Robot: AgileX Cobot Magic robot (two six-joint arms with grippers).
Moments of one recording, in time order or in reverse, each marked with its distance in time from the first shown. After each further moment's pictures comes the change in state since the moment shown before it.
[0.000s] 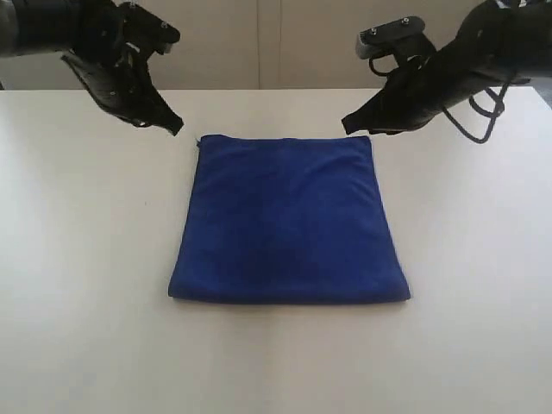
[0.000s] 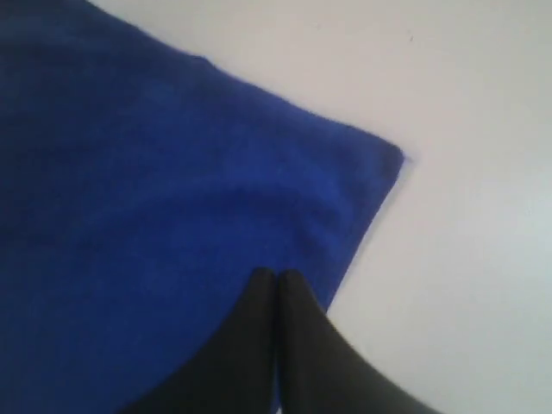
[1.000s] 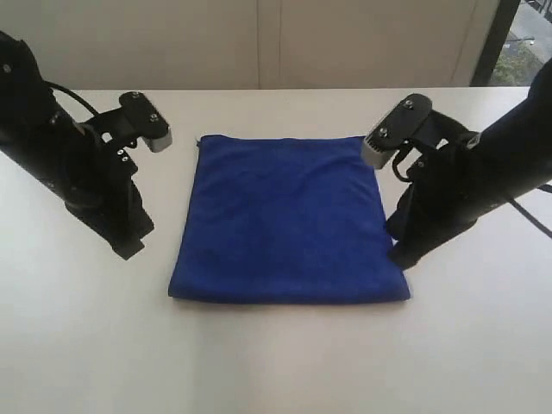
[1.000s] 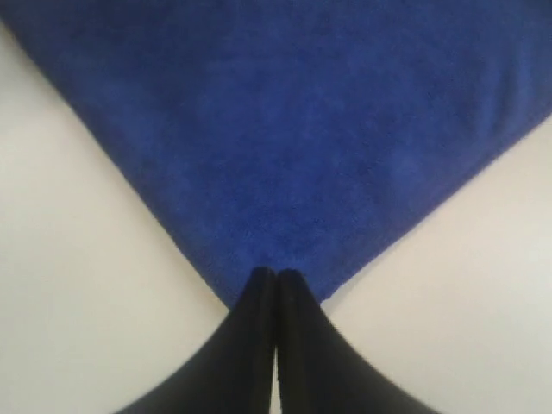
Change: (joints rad) left arm -0.027 -0.377 0.547 -0.637 0.026 0.847; right arm 0.097 -0.435 0.494 -0.004 0.170 -0.333
